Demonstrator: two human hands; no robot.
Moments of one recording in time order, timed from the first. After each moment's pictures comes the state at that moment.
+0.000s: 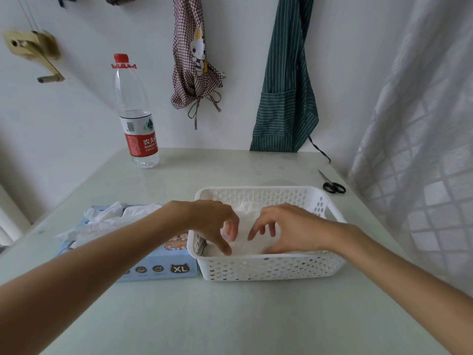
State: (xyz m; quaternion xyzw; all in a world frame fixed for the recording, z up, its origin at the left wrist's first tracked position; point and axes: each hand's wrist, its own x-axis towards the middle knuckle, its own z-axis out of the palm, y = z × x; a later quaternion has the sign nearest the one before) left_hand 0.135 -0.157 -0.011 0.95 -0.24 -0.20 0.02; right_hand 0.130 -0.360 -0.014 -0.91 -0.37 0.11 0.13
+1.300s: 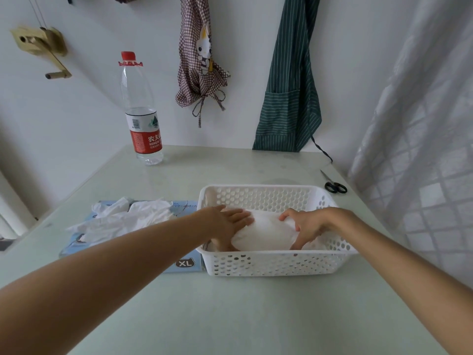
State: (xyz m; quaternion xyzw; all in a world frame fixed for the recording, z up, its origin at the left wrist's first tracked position) left_hand 0.149 -0.172 -0.052 0.93 -0.25 -0.21 -0.20; right_hand 0.182 -0.385 -0.034 -0.93 -0.11 0.35 0.06
